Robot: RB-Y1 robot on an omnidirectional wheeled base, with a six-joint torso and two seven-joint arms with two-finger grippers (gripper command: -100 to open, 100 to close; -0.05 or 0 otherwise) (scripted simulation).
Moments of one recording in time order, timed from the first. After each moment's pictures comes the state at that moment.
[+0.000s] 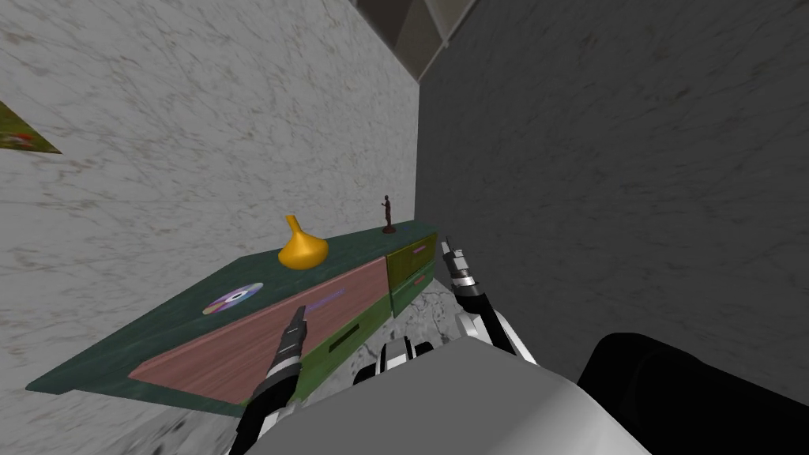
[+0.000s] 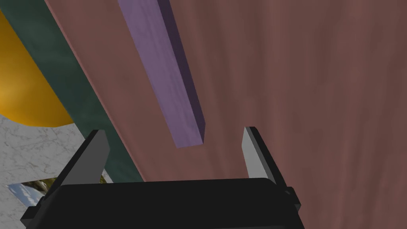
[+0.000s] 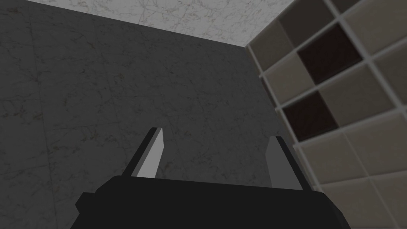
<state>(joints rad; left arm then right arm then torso) 0.30 0.05 0.26 -1.42 0.02 -0.51 -0.15 0.51 -0.03 0.02 -2.38 0.12 -0.38 0.10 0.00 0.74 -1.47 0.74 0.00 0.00</state>
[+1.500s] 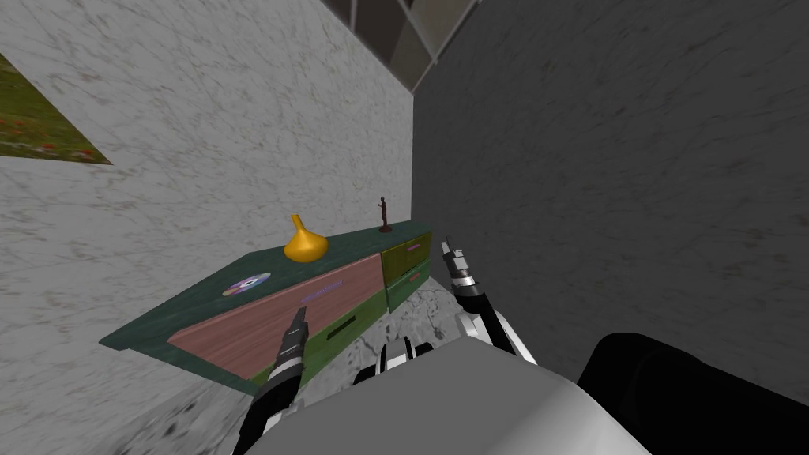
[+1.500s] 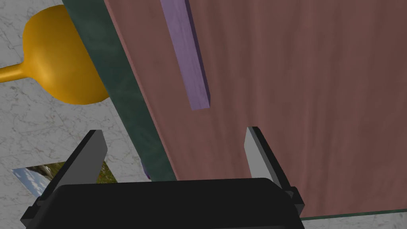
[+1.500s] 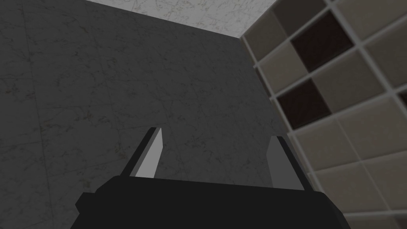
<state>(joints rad) 0.33 0.02 0.26 -1.46 0.02 -0.49 -0.15 0.51 -0.03 0.02 -2.38 0.12 -0.38 0.10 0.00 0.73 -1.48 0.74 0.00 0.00</state>
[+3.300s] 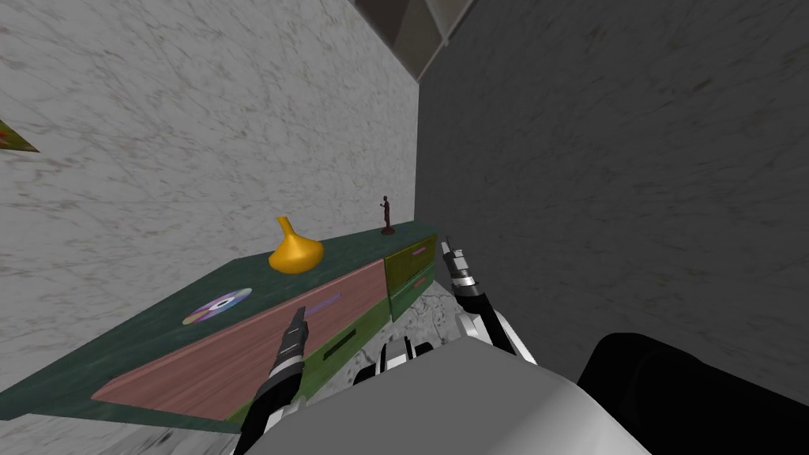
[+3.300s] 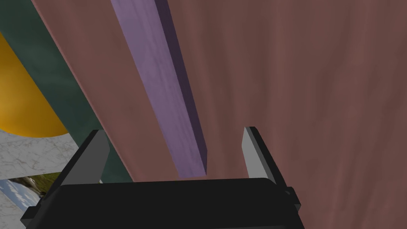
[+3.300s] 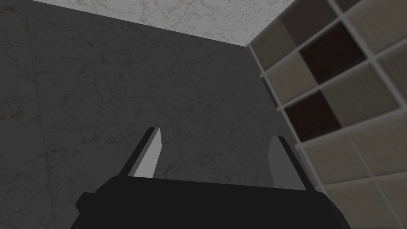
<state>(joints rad) 0.31 0.00 0.28 -1.45 0.02 -0.48 -0.15 0.51 -0.03 0.02 -2.38 0.12 -0.38 0.10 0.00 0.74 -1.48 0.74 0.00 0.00</state>
